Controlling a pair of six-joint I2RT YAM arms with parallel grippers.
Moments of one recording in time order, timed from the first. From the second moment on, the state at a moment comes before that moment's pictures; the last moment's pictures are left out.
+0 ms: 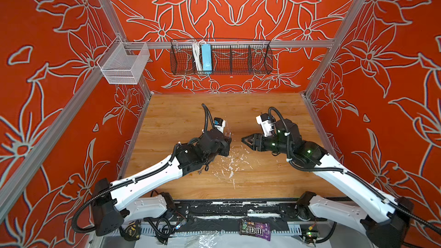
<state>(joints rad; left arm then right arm) -0.88 1.15 0.95 -0.40 -0.27 -0.52 0.67 1.05 0.96 -0.43 -0.33 0.70</state>
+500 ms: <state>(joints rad) -0.88 1.12 0.85 -0.33 -0.29 -0.33 0.67 1.36 1.20 -0.47 -0.37 0.63</state>
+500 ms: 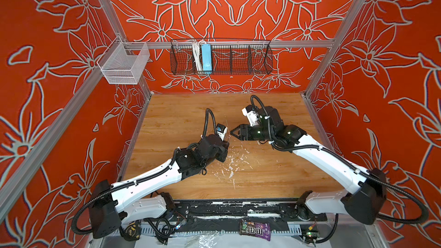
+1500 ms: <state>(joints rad) -0.88 1.12 0.84 -0.30 -0.32 -0.30 0.63 1.57 1.38 -0.64 -0.38 0.45</state>
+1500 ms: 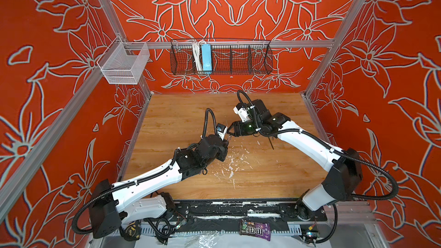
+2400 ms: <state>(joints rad) -0.88 1.15 0.87 -0.32 -0.37 -0.35 0.60 1.37 1.15 -0.65 -0.38 0.40</state>
